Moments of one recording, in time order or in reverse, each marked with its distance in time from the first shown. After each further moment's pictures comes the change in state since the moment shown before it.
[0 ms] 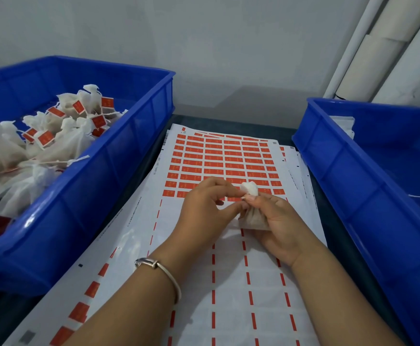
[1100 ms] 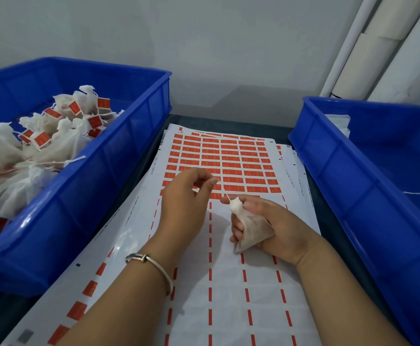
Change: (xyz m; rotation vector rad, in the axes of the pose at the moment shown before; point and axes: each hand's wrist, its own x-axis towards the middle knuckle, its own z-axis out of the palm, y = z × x) left_hand 0.009 -0.008 -0.010 0.047 0.206 -0.213; right_hand -0.006 -0.005 -0.012 -0.083 -0.318 0.139
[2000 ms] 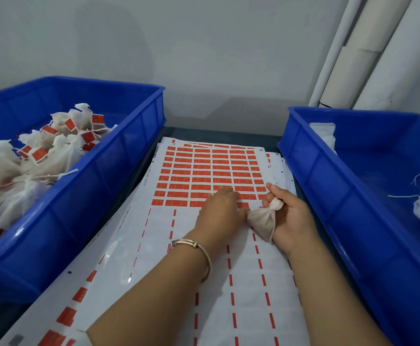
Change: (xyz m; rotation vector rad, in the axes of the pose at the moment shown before) left_hand 0.005 0.008 0.077 0.395 -0.426 0.077; right_hand -0.001 -0.012 -0.038 0.500 0.460 -0.133
